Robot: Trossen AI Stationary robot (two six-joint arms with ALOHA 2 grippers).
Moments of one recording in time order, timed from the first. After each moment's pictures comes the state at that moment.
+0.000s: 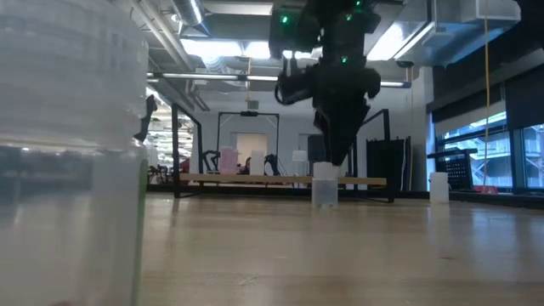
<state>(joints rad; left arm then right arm) -0.48 1.33 1.43 -0.91 -0.87 -0.64 -0.01 1.95 1.50 -0.99 -0.03 0.09</state>
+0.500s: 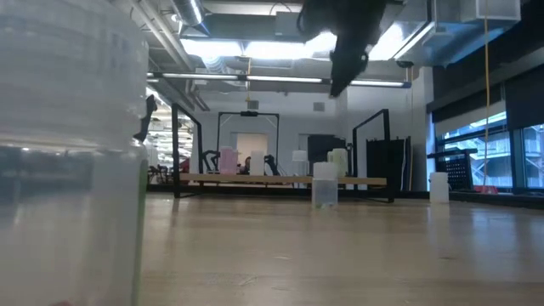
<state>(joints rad) -0.48 1.33 1.43 -0.91 -0.77 -0.62 0.00 1.66 1.50 -1.01 -0.02 0.21</state>
